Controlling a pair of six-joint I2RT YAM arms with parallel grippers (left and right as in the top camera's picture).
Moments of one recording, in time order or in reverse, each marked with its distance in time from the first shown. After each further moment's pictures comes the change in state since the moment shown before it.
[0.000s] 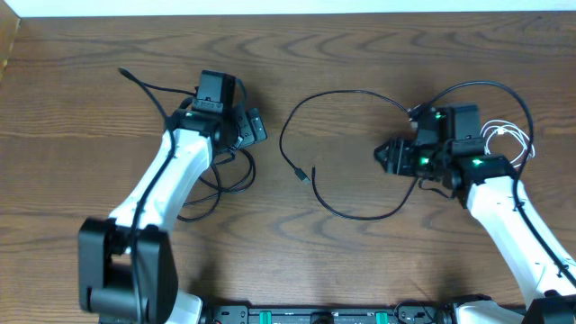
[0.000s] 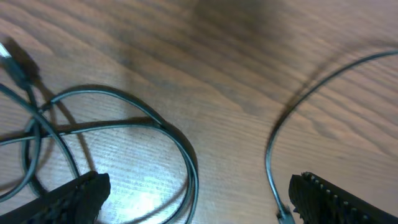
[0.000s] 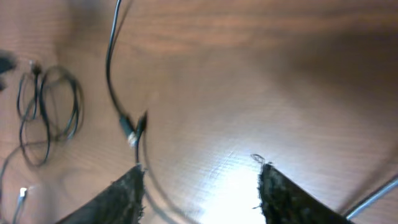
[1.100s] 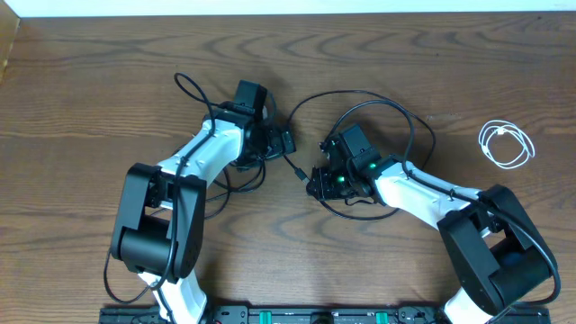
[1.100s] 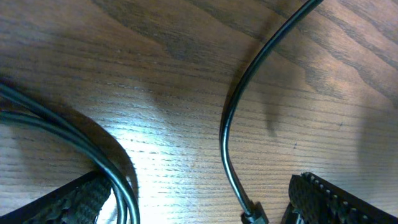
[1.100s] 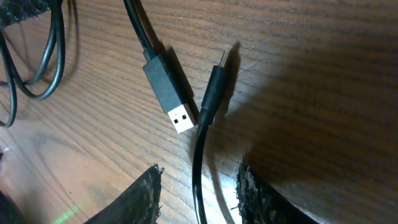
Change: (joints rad) left arm -0.095 0.233 0.017 0.077 0.215 -0.065; right arm 0.402 0.423 0.043 0.241 0.024 0.194
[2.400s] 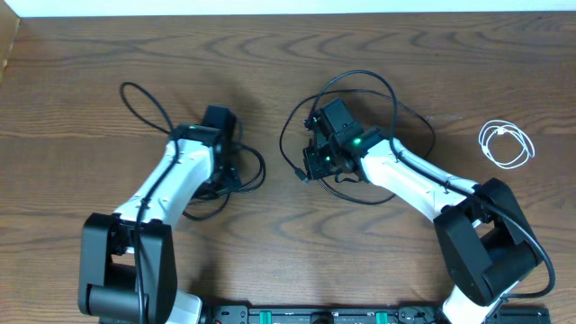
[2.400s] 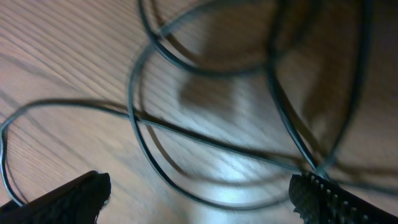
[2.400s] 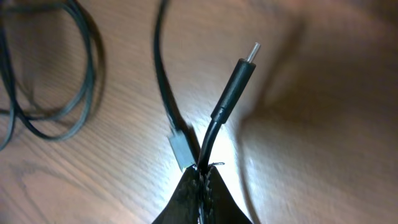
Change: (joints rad) left arm 0.116 -0.243 -0.145 -0.423 -0.542 0.000; right arm 0.039 0.053 0.270 -0.186 0.175 -0.166
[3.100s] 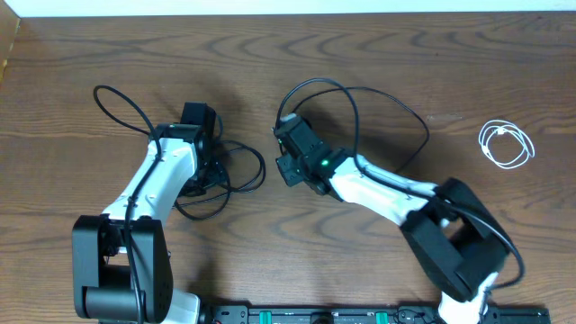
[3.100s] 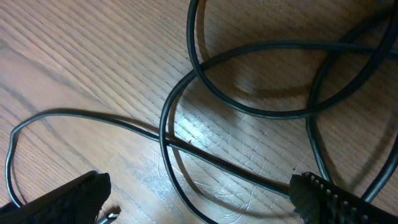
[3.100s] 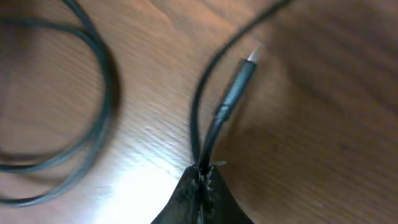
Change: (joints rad) left arm 0.093 0.000 0.000 0.032 -0.017 0.000; right arm 0.153 0.106 0.000 0.225 0.290 -0.076
